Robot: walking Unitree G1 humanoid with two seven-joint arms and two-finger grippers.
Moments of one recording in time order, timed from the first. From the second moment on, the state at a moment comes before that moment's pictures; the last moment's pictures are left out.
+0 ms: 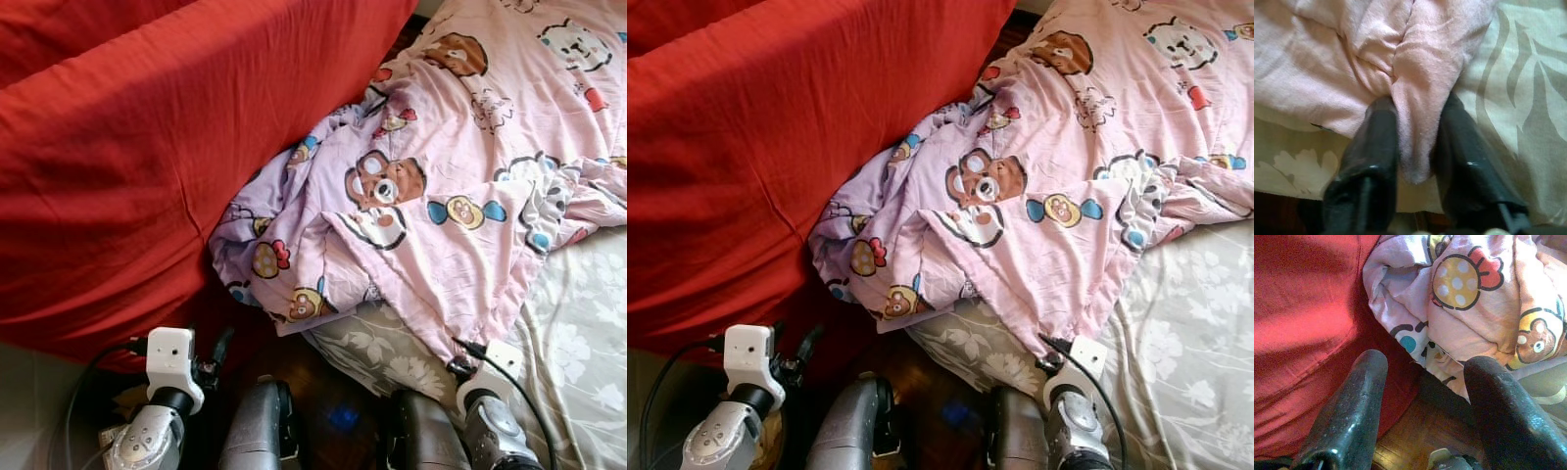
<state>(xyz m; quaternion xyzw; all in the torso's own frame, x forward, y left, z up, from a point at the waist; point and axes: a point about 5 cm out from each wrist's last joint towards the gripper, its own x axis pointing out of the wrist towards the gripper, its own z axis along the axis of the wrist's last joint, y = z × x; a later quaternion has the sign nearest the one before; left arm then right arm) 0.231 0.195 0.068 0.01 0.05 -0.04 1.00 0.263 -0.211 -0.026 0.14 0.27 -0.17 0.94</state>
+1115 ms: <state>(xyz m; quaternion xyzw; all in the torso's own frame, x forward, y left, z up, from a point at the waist) 0.261 0.193 0.044 -0.02 0.06 -0.01 1.00 0.259 -0.222 -0.004 0.06 0.15 -0.11 0.98</state>
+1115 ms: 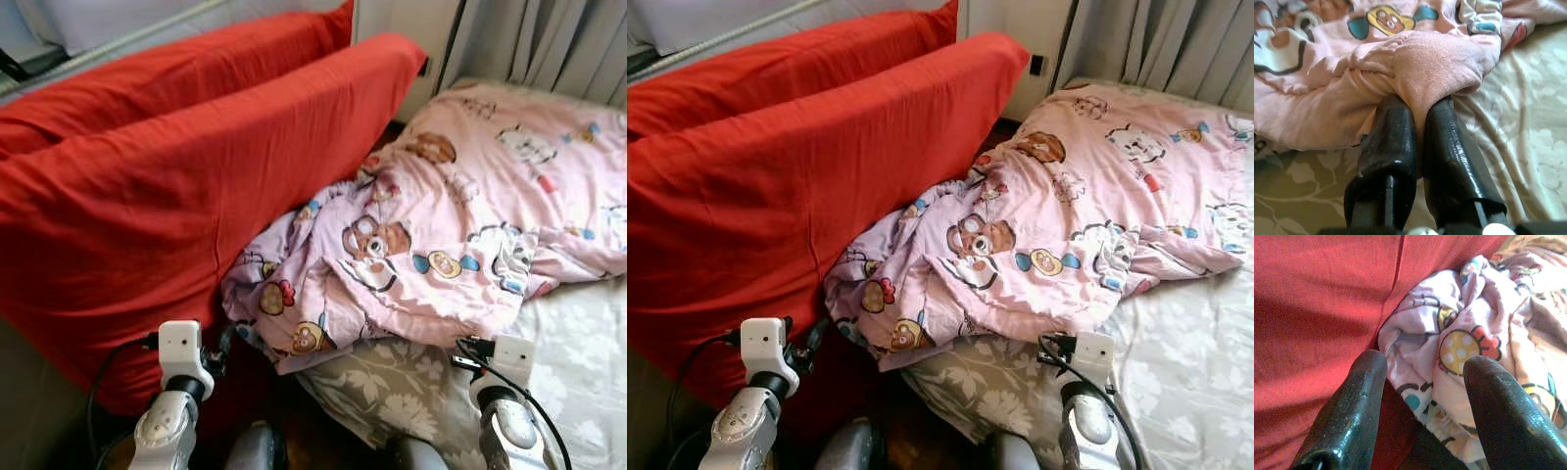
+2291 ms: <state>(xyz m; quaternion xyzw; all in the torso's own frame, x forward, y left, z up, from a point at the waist) 0.216 0.222 -0.047 -0.04 0.29 0.08 0.95 0.266 -0.213 0.001 0.05 0.13 -0.11 0.98</state>
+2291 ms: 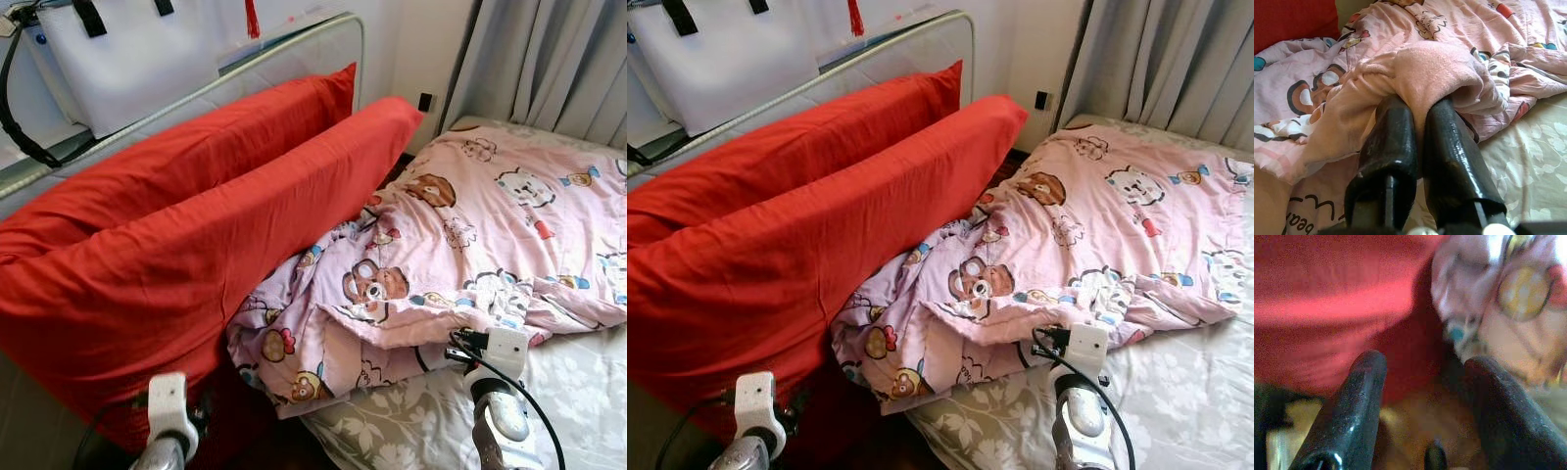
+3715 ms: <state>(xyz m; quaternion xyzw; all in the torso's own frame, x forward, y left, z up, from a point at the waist) 0.182 0.224 -0.070 -0.05 0.35 0.09 0.93 0.263 -0.220 0.001 0.04 0.13 -0.14 0.98</state>
